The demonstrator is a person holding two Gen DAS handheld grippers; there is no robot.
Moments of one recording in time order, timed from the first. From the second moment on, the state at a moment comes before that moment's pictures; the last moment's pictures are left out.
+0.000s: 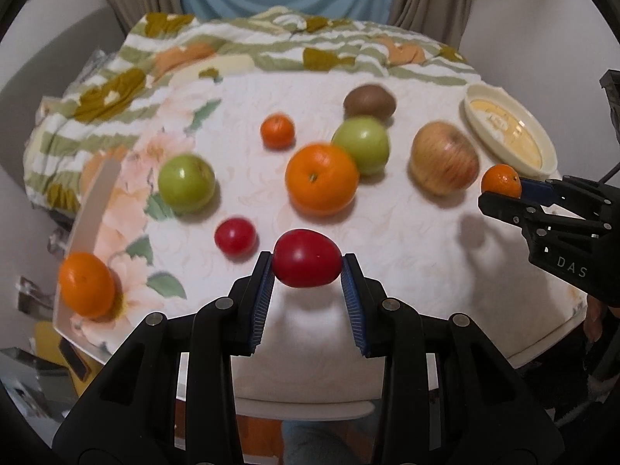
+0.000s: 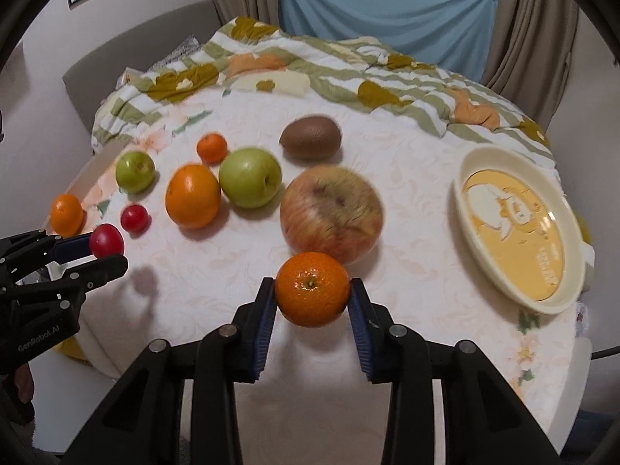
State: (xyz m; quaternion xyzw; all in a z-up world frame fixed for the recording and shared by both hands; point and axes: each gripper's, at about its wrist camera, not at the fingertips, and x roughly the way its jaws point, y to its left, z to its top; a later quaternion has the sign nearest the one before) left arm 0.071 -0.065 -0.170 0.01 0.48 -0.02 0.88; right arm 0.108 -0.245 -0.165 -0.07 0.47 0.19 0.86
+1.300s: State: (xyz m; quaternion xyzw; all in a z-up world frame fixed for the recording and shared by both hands) left arm 0.288 -0.319 -0.118 0.13 0.44 -0.33 0.83; right arm 0.185 -0.438 -0.099 0.05 0.43 -0.04 0.90
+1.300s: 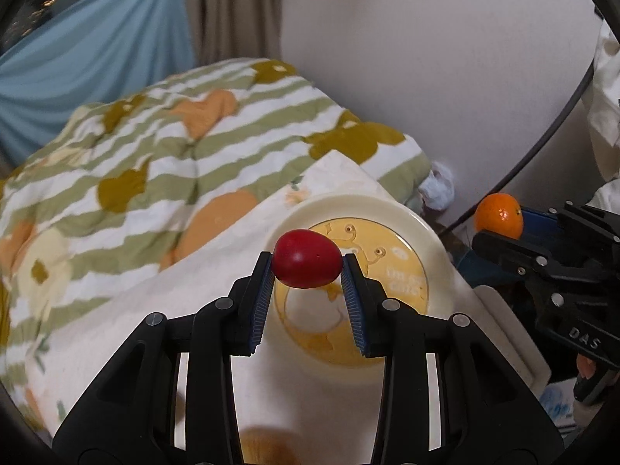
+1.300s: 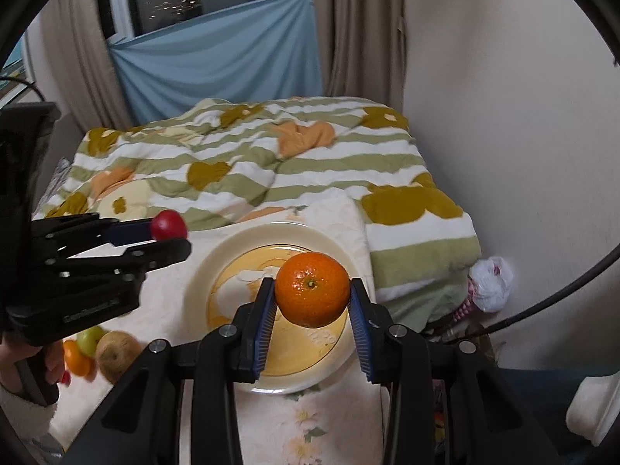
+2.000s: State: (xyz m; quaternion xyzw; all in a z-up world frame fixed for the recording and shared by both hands) left arm 0.330 -0.386 -0.191 0.21 0.49 -0.38 0.76; right arm 0.204 -0.475 -0.144 0.12 0.46 -0.10 0.87
